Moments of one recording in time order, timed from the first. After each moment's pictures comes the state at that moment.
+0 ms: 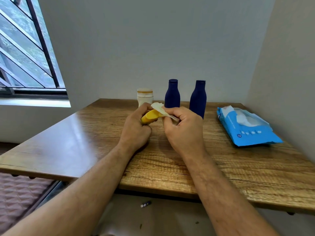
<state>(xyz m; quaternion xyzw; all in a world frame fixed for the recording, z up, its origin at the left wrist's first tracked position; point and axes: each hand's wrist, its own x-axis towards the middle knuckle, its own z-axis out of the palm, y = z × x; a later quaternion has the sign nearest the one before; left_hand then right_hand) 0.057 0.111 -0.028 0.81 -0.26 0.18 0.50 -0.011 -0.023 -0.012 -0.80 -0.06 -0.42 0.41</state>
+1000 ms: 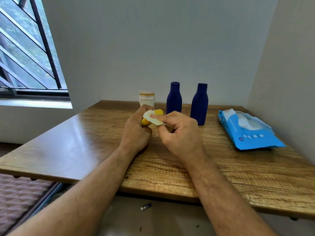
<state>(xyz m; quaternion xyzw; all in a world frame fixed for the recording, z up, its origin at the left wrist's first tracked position) 0.053 0.113 -0.027 0.79 -0.26 0.21 0.51 -0.012 -0.022 -0.015 -0.80 -0.17 -0.38 0.43</state>
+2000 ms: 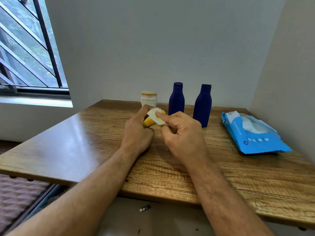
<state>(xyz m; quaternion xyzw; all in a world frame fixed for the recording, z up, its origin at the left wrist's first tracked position) 0.058 0.113 -0.033 0.81 -0.23 0.22 0.50 -0.010 -0.021 -0.016 -0.83 -0.14 -0.38 0.39</state>
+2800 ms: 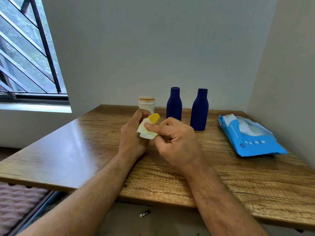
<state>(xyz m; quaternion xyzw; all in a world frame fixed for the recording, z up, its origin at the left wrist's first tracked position) 0.057 0.116 -0.032 0.79 -0.24 0.27 0.50 -0.013 -0.019 -0.017 -0.83 -0.20 -0.37 0.37</state>
